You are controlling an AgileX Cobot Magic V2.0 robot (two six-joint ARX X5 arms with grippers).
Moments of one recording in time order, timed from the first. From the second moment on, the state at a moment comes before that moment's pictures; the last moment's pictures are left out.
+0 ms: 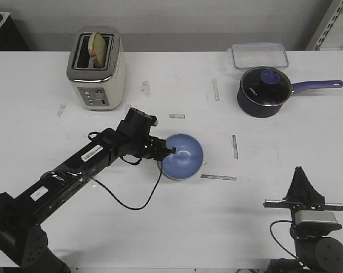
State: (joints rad) left arm -0.58 1.72 1.43 -0.51 0.33 -0.38; right arm -0.01 0.09 0.34 -0.06 0.03 0.00
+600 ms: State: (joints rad) left arm -0.58 1.71 1.43 -0.50 0.33 -0.38; right arm -0.01 0.09 0.34 -0.06 0.03 0.00
